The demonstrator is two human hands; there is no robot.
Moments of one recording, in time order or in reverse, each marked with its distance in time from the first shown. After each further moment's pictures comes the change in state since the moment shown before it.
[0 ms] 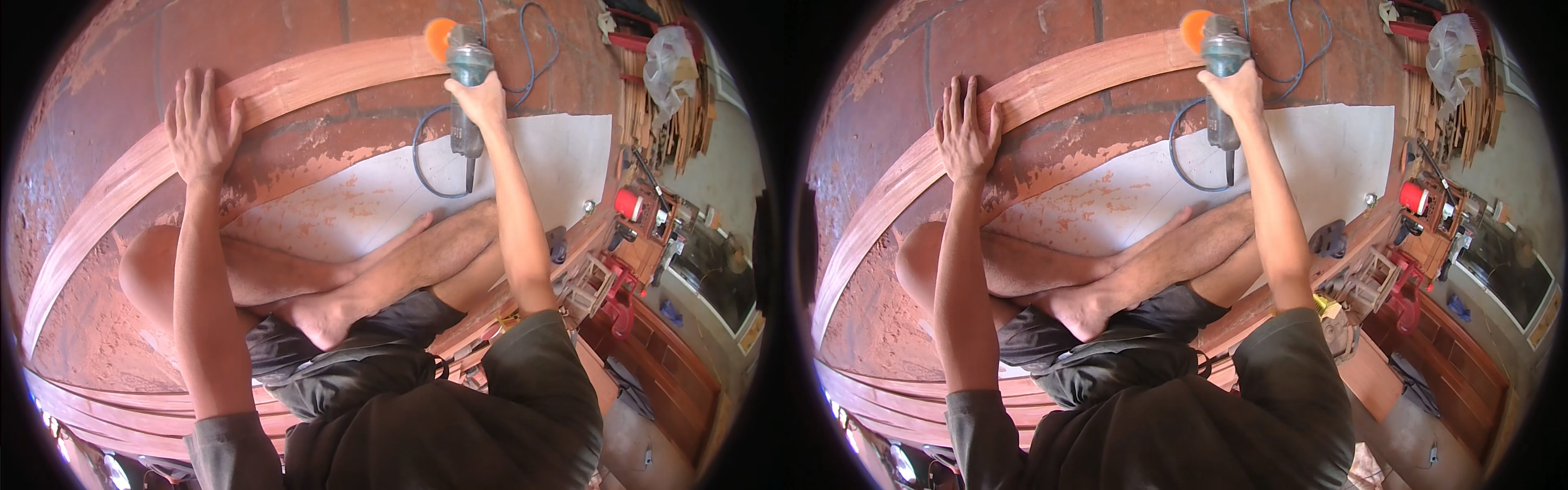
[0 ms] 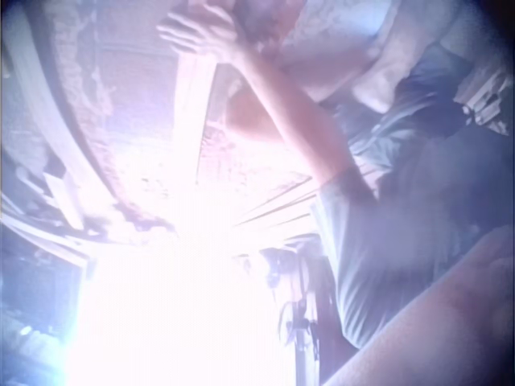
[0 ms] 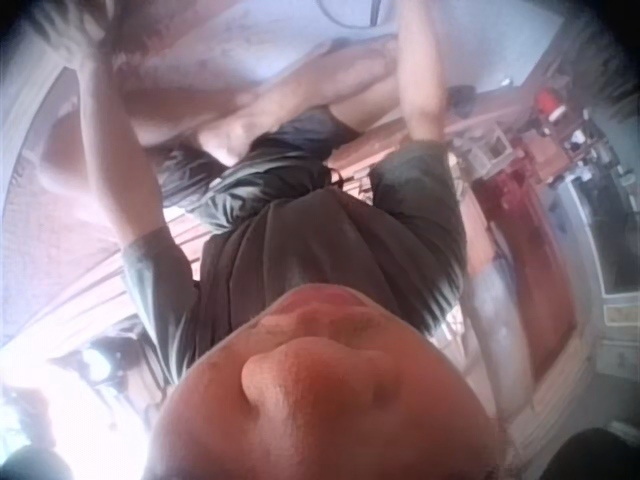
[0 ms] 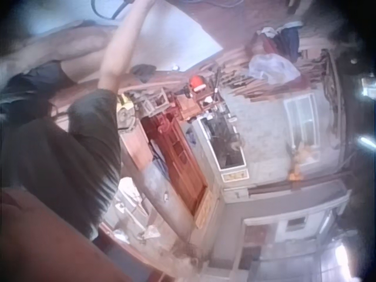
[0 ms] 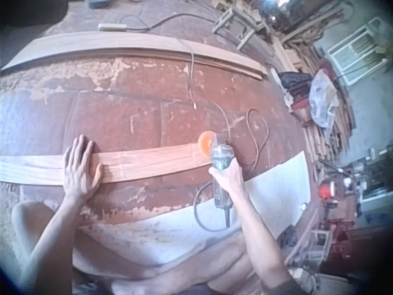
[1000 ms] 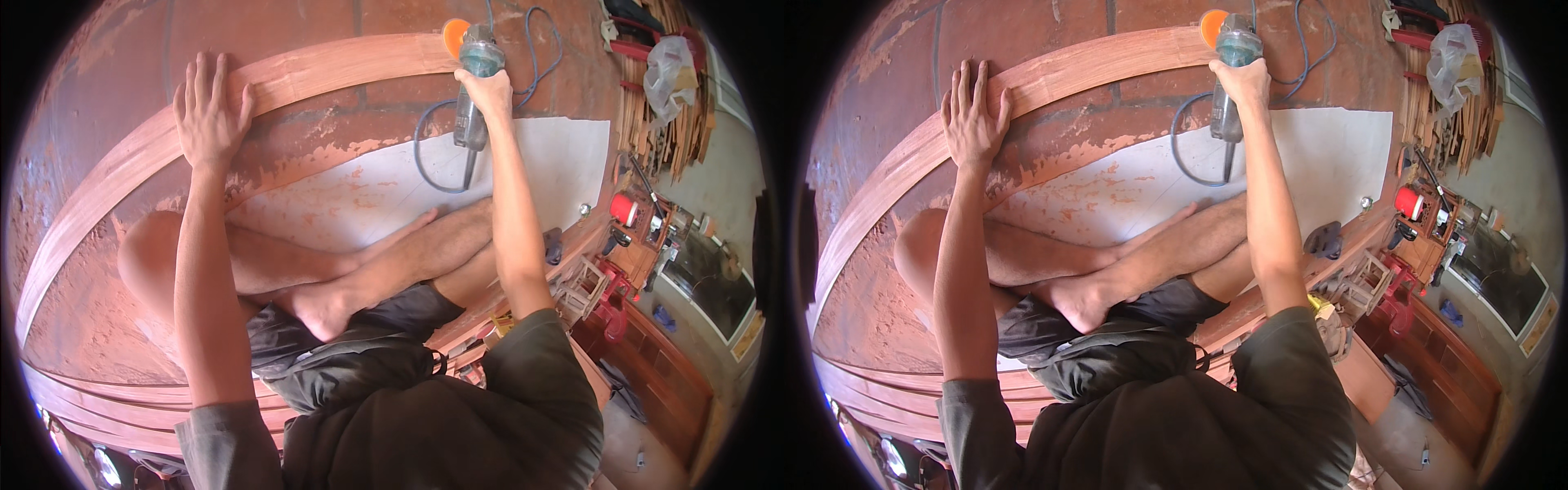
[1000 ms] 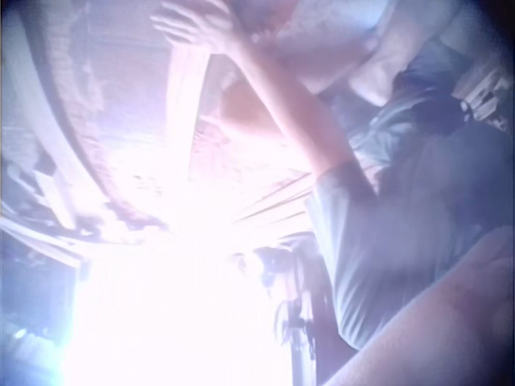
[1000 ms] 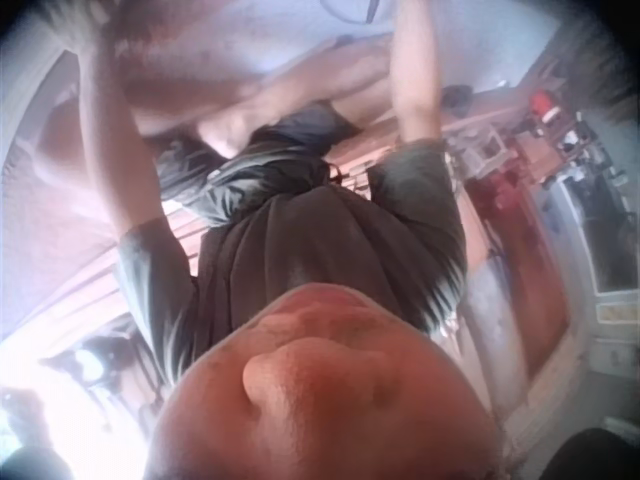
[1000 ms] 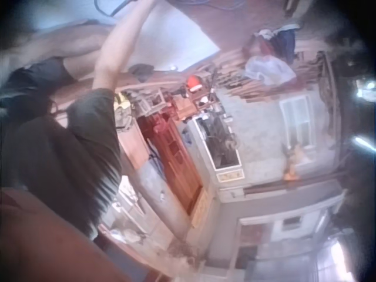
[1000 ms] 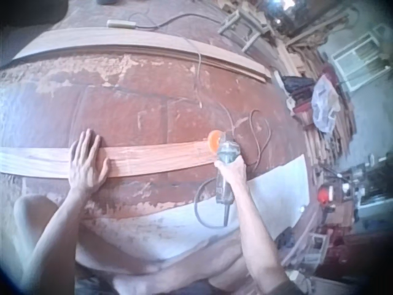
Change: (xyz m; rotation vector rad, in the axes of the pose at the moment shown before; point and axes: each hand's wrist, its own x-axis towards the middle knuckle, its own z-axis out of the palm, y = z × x) left_hand -0.001 0.000 -0.001 -0.023 0.009 -0.002; right_hand 0.005 -0.007 0.002 0.069 -0.004 0.081
